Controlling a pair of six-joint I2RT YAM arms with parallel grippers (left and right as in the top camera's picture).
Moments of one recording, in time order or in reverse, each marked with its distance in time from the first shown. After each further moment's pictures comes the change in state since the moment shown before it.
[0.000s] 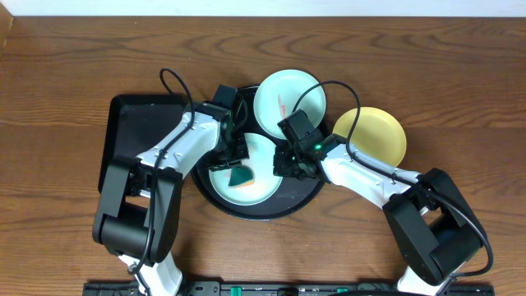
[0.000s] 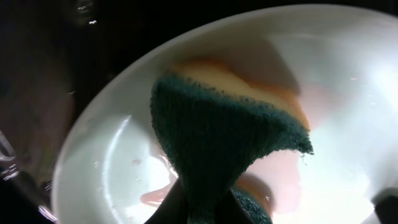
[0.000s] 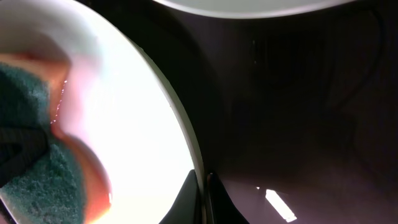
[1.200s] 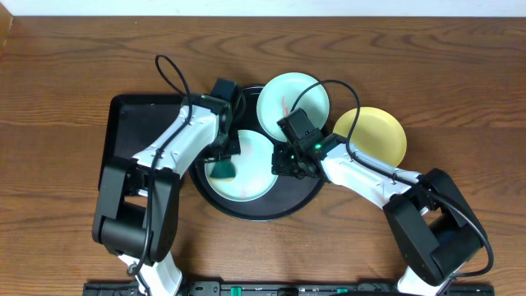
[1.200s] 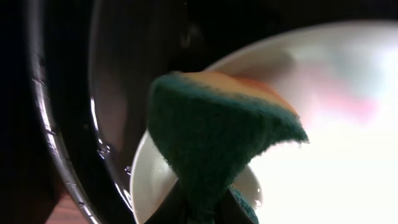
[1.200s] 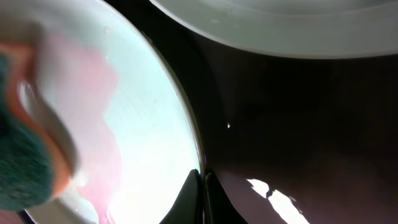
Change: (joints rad) left arm 0.008 -0.002 0.083 -0.077 -0.179 0.062; right arm 0.000 0.000 0.005 0.013 -0.018 0.000
